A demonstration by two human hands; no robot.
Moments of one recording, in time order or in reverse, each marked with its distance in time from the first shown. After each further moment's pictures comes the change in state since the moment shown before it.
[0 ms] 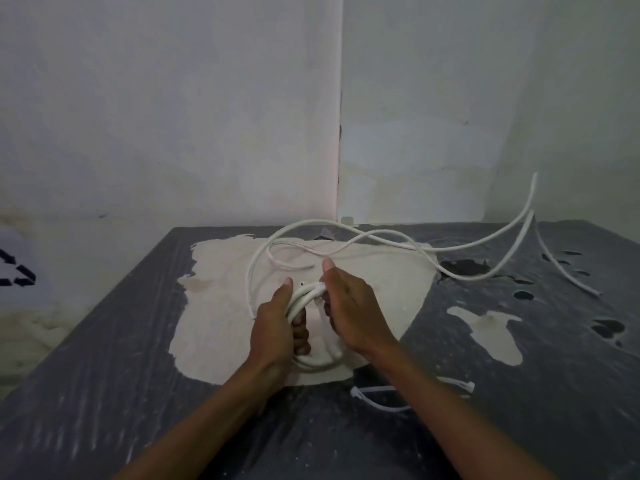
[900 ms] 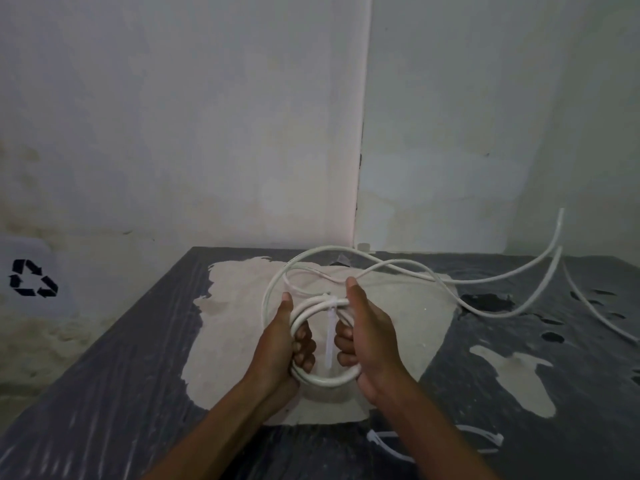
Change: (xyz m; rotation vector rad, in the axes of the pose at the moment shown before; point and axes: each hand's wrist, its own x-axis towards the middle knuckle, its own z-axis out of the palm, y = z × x) left_hand 0.013 0.020 -0.014 -0.161 -0.041 -0.129; right_hand 0.004 -0.022 0.014 0.555 0.091 0.397
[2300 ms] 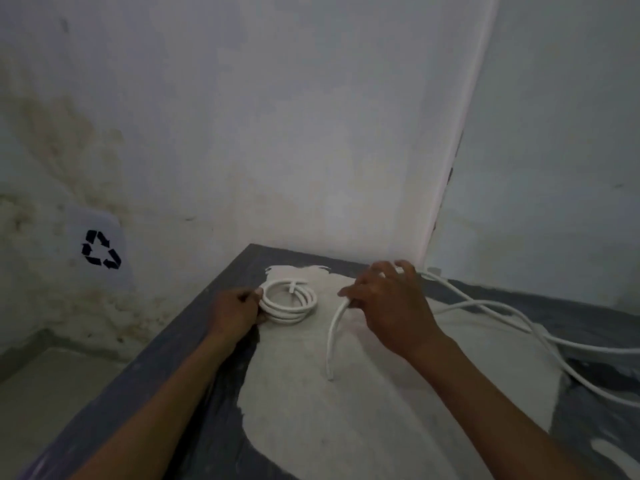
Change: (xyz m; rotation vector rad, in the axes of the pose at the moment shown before) left_hand 0.141 0.065 -0.166 0.487 0.478 0.233; right_hand 0.143 -0.007 0.066 -1.575 -0.147 -1.148
